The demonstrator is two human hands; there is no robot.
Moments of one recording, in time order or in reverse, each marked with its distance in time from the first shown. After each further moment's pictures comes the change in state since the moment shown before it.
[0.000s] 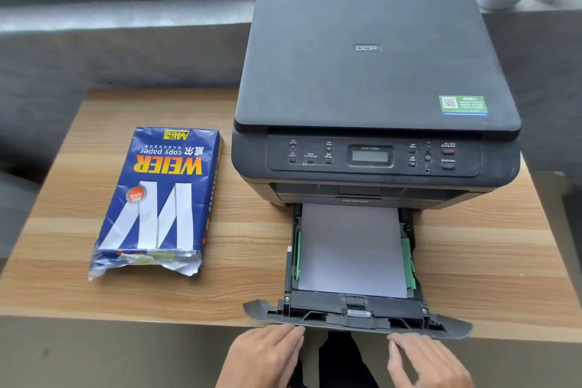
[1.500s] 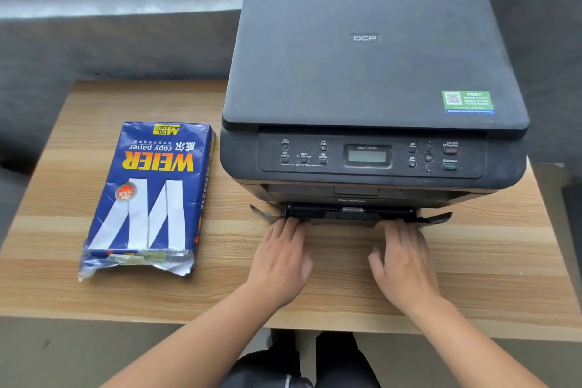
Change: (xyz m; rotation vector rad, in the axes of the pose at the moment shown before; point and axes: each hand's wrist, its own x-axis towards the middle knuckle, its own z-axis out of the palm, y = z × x) left_hand 0.140 -0.025 0.009 0.186 -0.174 -0.204; right_hand 0.148 -0.005 0.010 -0.230 -0.097 0.056
